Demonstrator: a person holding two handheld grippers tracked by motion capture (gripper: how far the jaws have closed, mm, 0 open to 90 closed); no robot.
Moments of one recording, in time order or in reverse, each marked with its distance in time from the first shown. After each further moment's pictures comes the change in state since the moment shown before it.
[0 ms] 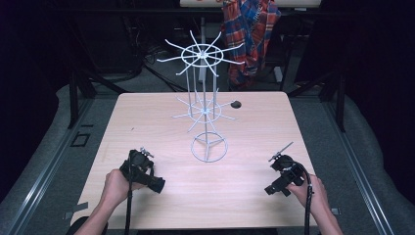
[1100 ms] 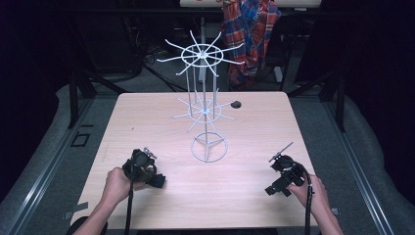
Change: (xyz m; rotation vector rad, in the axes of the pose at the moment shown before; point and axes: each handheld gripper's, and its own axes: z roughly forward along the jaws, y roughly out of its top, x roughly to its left) left arm -0.004 0.004 -0.003 -0.023 0.002 0.078; right arm 0.001 -0.002 0.002 -0.026 0.017 0.026
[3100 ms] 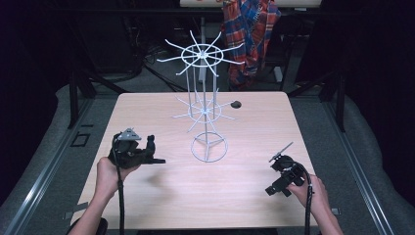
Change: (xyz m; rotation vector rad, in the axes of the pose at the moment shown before) left arm 0.008 0.010 -0.067 -0.375 -0.023 -0.051; right arm -0.002 0.001 -0.002 0.049 -0.016 -0.027
